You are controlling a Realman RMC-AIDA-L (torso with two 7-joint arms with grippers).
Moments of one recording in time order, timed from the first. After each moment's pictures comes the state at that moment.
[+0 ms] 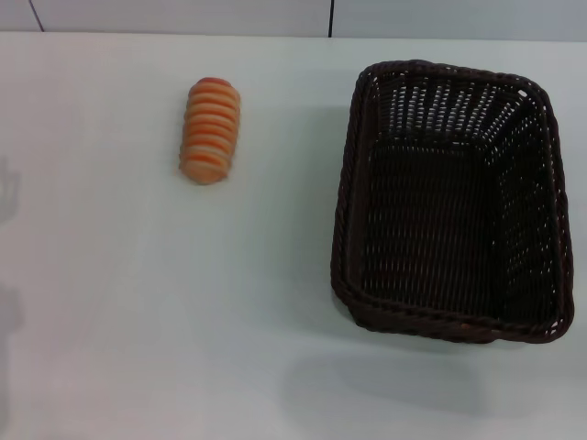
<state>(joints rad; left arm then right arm) 0.48 -2.06 1.91 1.60 2.34 -0.60 -2.58 -0.38 2.08 2.02 1.45 -1.08 0.75 -1.90</state>
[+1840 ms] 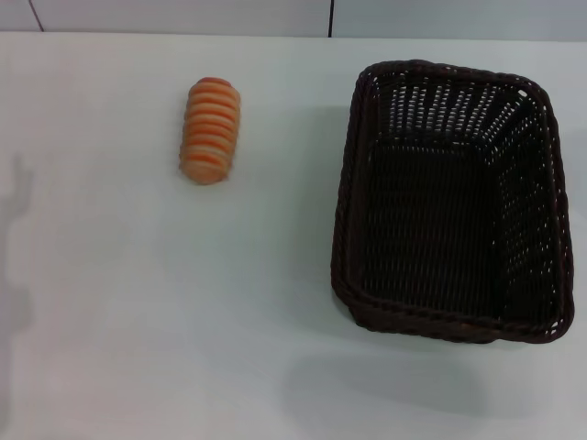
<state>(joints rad) 0.50 -2.04 1.91 1.63 2.41 -0.56 -2.59 0.44 2.05 1.79 1.93 -2.92 1.68 -0.13</state>
